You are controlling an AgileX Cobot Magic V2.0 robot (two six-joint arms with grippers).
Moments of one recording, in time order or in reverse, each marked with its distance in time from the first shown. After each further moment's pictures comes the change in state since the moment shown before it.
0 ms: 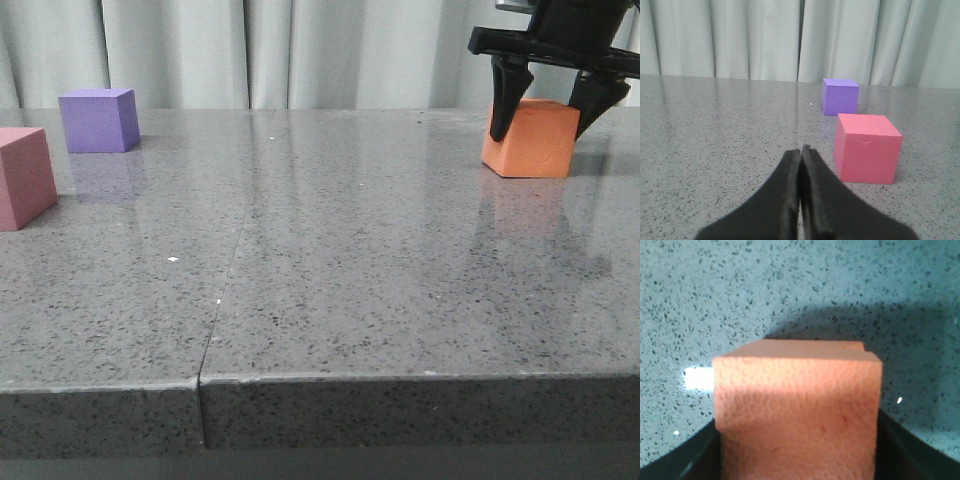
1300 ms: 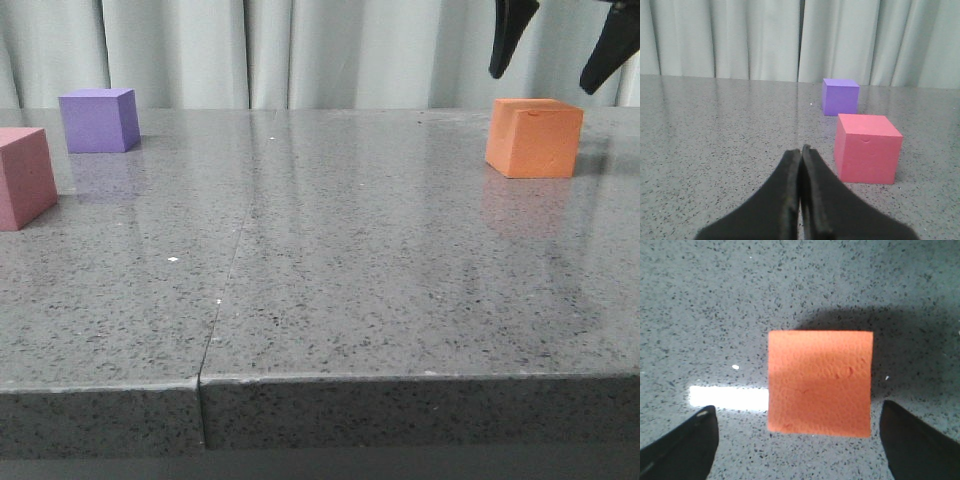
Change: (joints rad) left arm 0.000 0.000 0.000 0.000 0.000 0.000; right arm 0.000 -0.105 0.002 0.004 0.018 0.000
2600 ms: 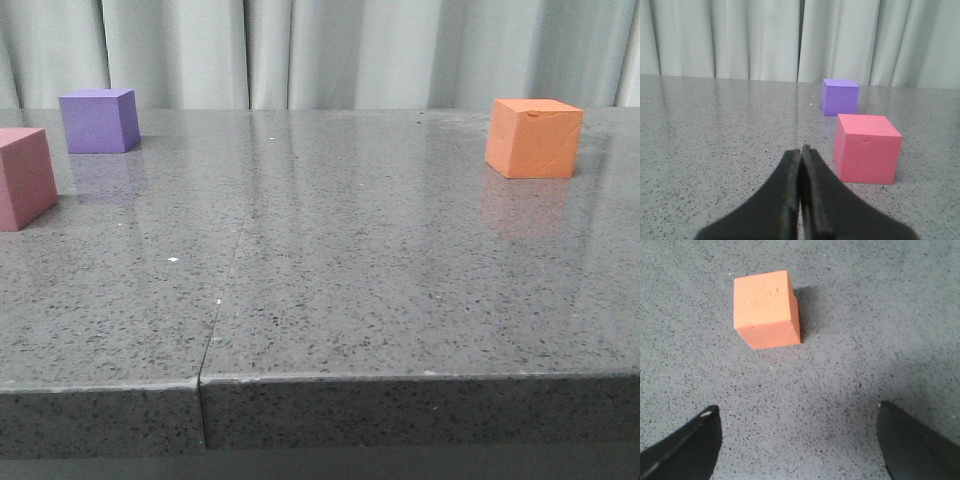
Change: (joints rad) left arm 0.000 0.000 0.000 0.000 0.000 0.000; right arm -0.082 -0.739 0.789 -0.025 -0.462 0.000
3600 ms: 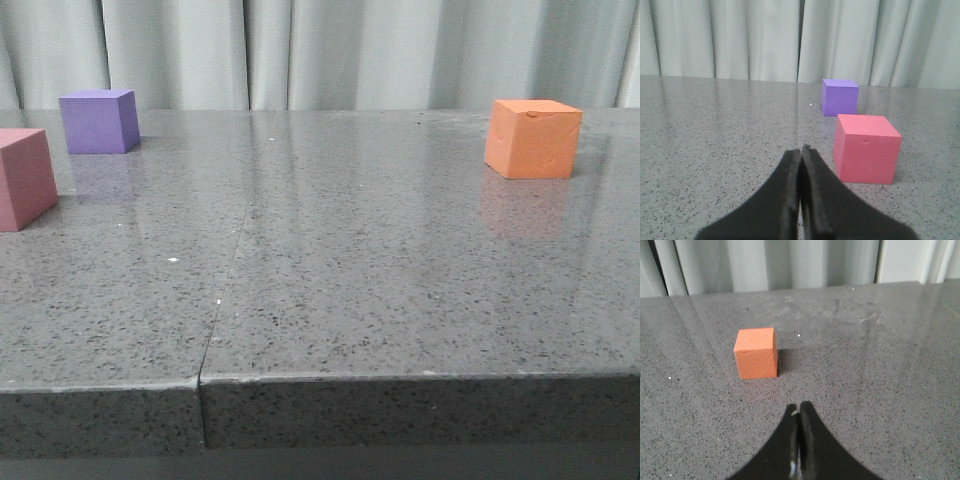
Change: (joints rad) left arm 0.000 0.000 0.000 0.000 0.000 0.000; right arm -0.011 -0.757 0.577 -0.136 -0.329 0.000
